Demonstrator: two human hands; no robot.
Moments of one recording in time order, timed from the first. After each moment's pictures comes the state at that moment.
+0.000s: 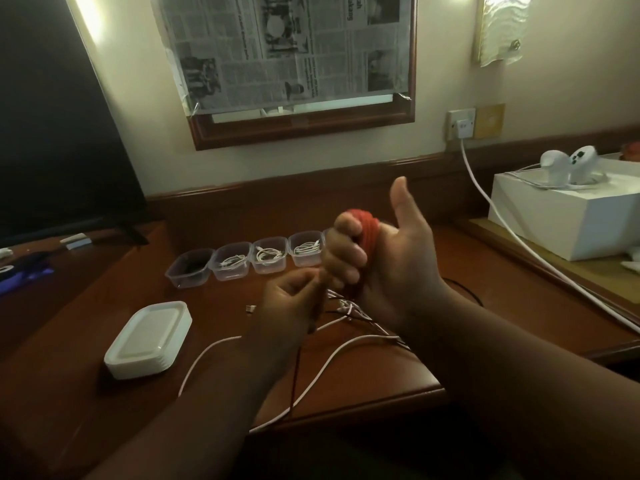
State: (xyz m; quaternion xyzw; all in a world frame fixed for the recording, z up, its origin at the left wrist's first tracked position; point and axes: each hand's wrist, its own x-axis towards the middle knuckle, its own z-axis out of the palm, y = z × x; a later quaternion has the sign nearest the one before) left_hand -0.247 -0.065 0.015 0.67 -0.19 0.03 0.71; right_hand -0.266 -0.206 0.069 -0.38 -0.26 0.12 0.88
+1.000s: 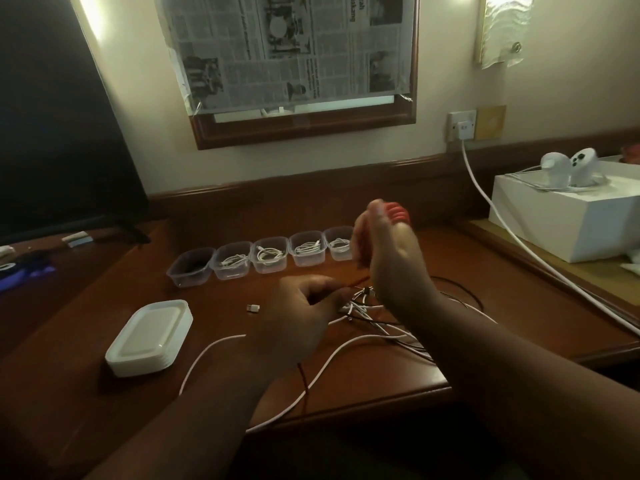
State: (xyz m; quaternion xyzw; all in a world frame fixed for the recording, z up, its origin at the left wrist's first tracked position) left_hand -0.254 -0.064 0.023 0.81 -0.24 0.09 0.52; right_hand -0.244 -0.213 0.044 -0.68 -0.18 -0.28 0.66
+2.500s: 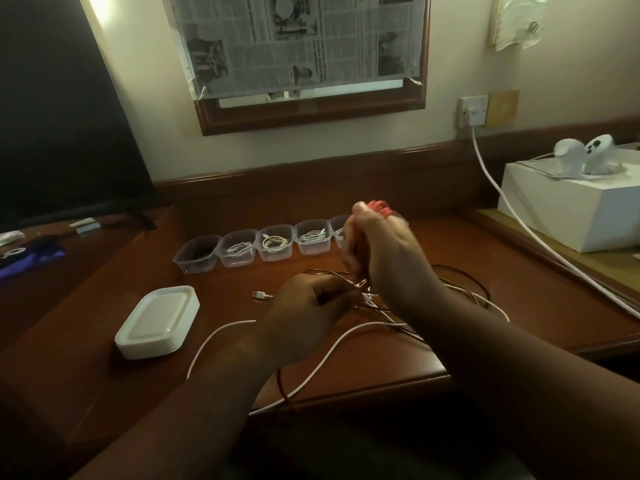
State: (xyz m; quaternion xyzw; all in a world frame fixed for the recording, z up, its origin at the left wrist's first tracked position) left_hand -0.251 -0.055 0.015 0.85 -0.30 0.05 0.42; right_hand -0.261 -0.202 0.051 -0.66 -0.17 -0.12 0.72
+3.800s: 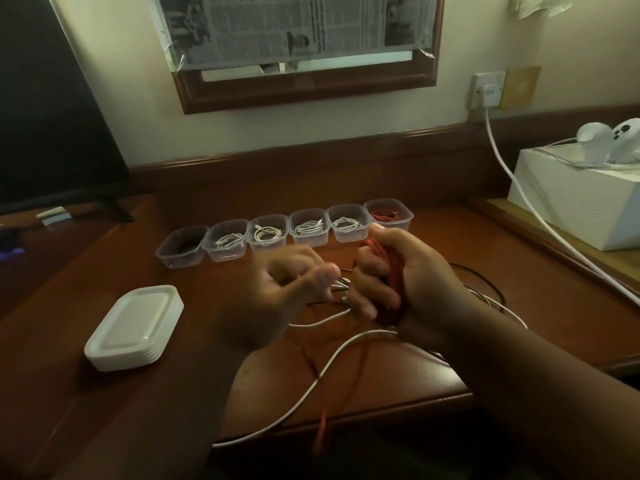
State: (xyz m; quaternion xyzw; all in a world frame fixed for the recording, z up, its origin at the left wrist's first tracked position) left_hand -0.208 -0.037 0.025 0.76 -0.38 0.11 0.52; right_hand -0.229 -0.226 0.027 -0.53 -0.16 0.15 0.82
